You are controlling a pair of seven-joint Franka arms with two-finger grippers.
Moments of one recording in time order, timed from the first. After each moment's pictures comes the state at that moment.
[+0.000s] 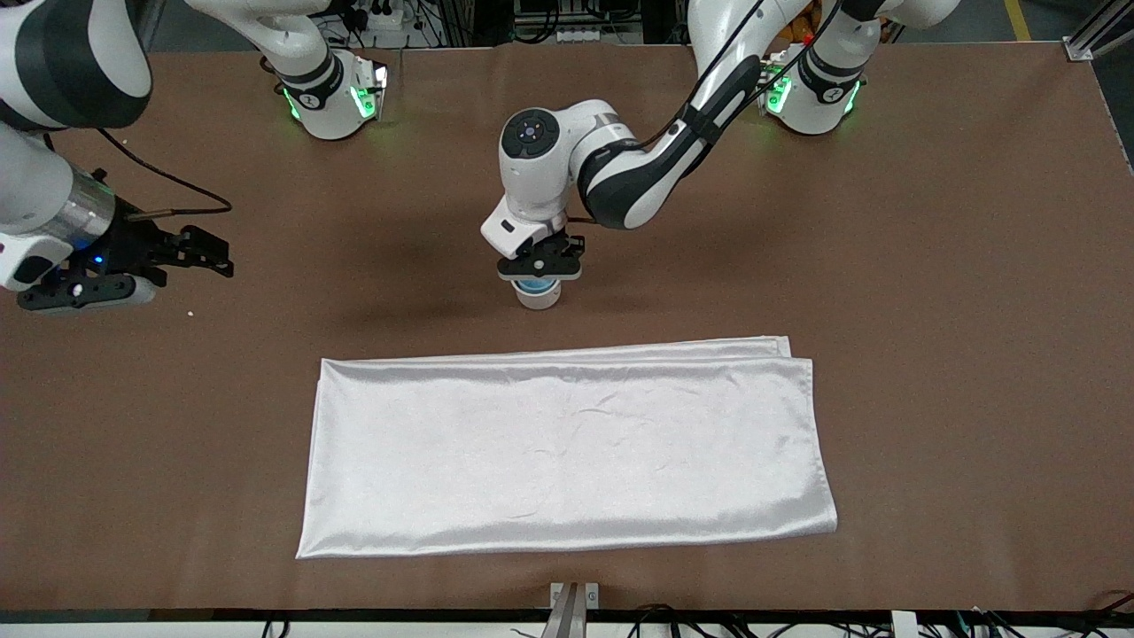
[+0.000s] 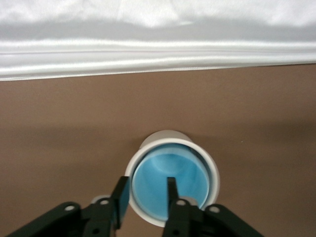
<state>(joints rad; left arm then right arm) -0.70 0.66 -0.31 -1.50 0.25 2.17 -1.07 -0.02 0.02 0.05 -1.76 0.06 1.73 -0.08</state>
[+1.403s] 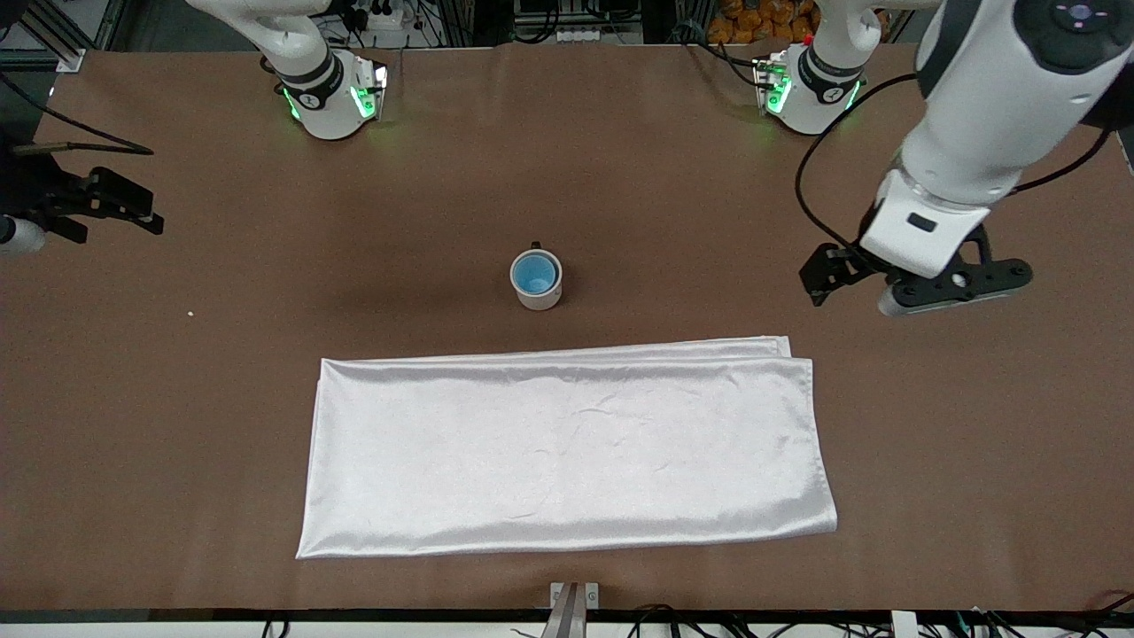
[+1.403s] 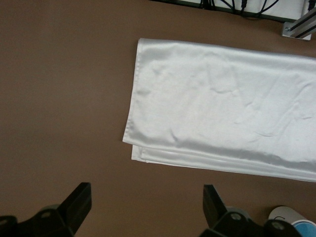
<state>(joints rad) -0.08 0.17 -0.29 -1.47 0.12 1.74 -0.53 -0.05 0.02 0.04 -1.52 0.06 1.49 -0.08</state>
